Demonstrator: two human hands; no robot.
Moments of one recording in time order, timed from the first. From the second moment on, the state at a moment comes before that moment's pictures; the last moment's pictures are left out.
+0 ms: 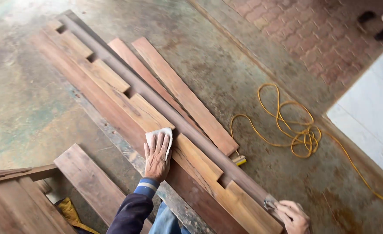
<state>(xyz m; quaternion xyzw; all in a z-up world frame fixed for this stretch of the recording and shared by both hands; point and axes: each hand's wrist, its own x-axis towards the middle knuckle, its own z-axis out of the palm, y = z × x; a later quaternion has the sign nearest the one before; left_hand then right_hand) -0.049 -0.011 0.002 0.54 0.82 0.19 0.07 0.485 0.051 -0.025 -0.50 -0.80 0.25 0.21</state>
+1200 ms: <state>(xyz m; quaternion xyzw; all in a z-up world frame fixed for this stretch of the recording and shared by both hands) -0.083 -0.003 -0.056 0.55 0.80 0.23 -0.03 -0.195 0.261 -0.033 -0.33 -0.81 0.41 0.27</state>
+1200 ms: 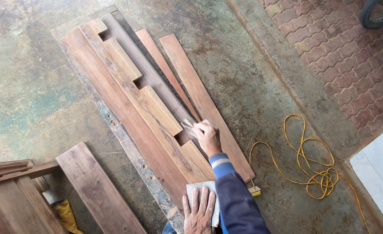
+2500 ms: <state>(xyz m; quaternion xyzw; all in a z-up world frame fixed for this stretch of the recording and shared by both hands) 0.144 -0.066 0.007 0.48 0.82 0.29 0.11 0.548 0.033 0.051 -0.52 -0.80 0.28 0.14</state>
